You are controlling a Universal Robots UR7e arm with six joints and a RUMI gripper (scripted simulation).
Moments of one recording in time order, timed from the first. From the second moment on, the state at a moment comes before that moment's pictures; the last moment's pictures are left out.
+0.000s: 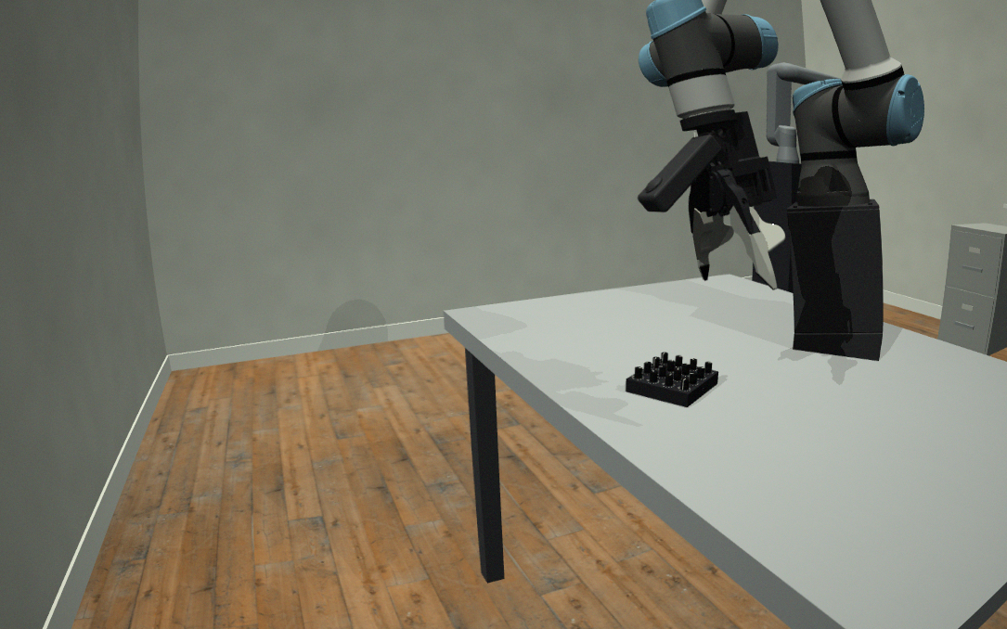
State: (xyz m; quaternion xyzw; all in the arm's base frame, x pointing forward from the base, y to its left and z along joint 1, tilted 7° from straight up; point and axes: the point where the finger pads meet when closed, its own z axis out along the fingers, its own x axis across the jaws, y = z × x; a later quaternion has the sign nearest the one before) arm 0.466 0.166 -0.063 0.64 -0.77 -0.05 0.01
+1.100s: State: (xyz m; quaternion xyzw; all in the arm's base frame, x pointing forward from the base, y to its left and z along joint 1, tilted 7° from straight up) arm 0.430 0.023 -0.152 0.81 -0.58 0.04 0.02
